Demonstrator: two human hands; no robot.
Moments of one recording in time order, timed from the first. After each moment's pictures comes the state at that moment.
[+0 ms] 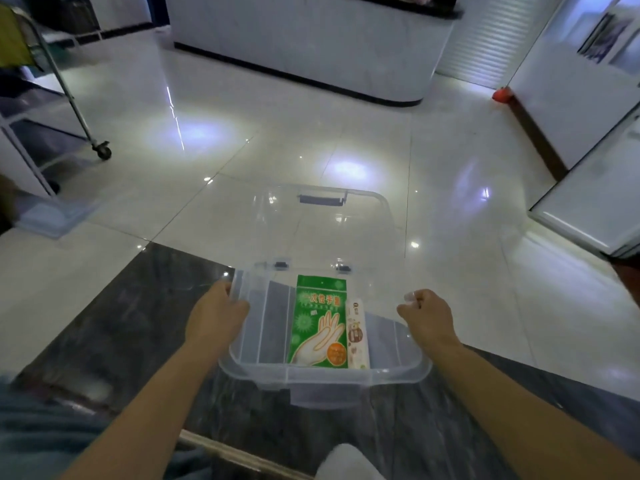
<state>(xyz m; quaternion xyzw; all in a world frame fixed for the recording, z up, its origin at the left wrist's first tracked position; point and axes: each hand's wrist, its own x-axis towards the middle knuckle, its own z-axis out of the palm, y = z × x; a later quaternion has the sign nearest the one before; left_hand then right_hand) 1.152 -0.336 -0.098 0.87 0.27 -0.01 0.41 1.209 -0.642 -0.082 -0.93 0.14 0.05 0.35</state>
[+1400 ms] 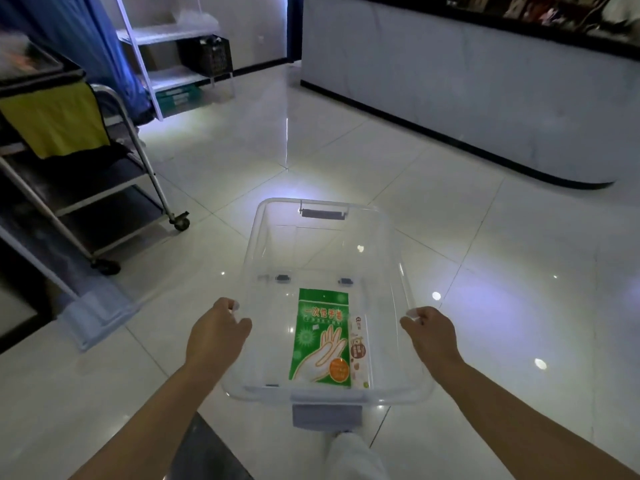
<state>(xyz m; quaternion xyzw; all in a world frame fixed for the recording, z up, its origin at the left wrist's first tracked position) 2.035 0.110 -0.120 0.81 0.44 0.07 0.39 2.208 -0.157 -0.123 -0.90 -0.01 0.13 0.42</state>
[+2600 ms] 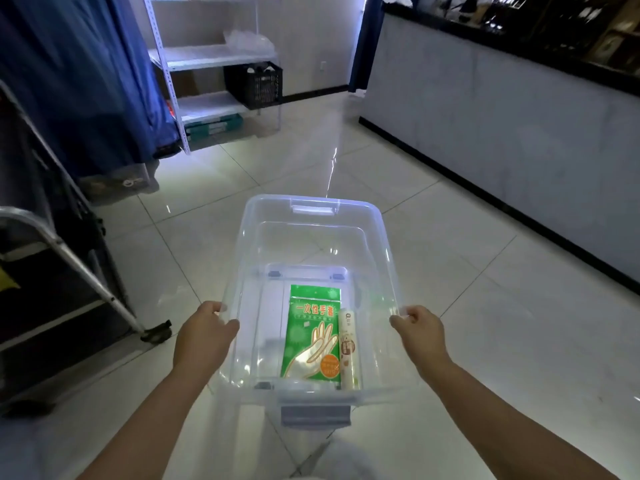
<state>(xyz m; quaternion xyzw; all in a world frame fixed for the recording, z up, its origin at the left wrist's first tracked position) 2.706 0.669 -0.123 0.70 0.56 0.15 0.41 2.939 0.449 -0.127 -0.86 -0.09 0.18 0.46</state>
